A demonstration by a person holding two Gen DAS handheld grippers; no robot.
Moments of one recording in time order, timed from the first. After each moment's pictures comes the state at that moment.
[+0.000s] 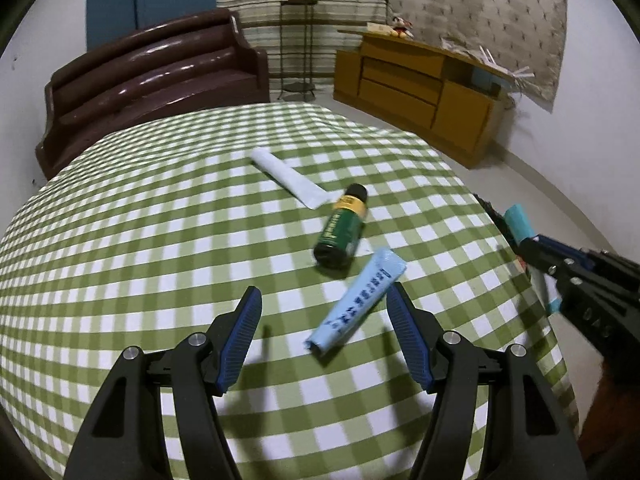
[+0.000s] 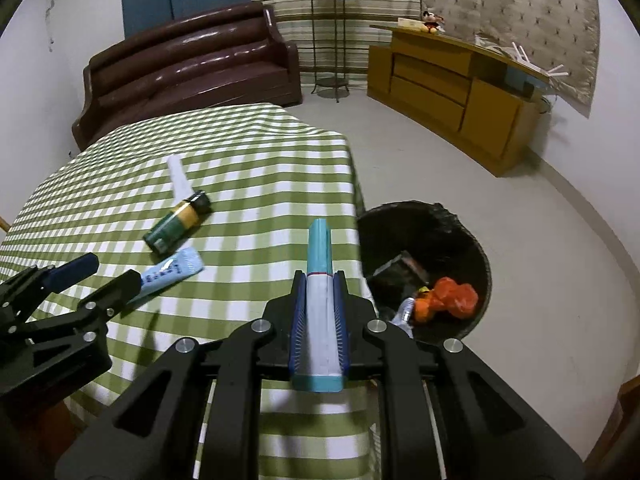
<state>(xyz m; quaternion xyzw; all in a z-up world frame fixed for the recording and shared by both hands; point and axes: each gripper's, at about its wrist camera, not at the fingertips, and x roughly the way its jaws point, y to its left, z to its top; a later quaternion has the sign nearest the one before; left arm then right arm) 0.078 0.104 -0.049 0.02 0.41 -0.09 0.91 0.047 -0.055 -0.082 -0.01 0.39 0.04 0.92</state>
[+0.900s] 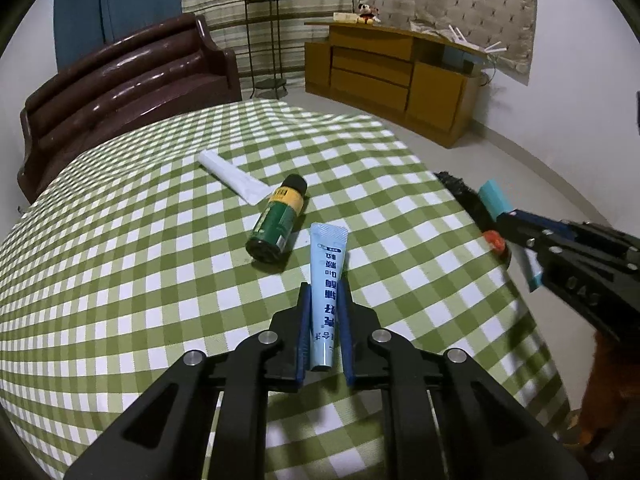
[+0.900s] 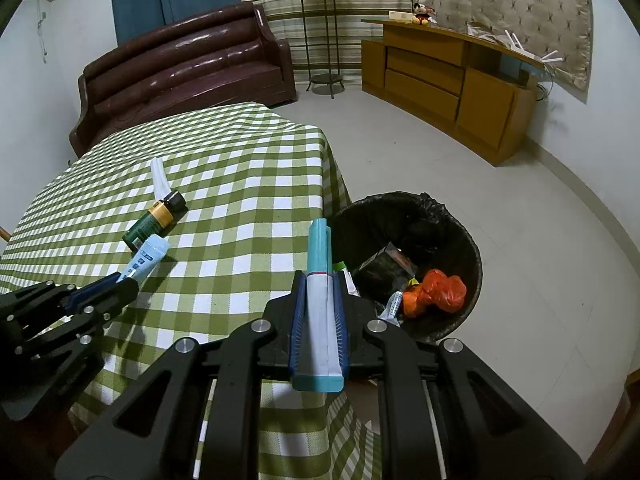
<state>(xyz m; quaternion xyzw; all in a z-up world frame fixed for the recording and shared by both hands) 0.069 0.057 -0.051 0.05 0.41 -0.12 0.90 0.048 -0.078 -0.089 0.01 0.39 0.04 0.92</state>
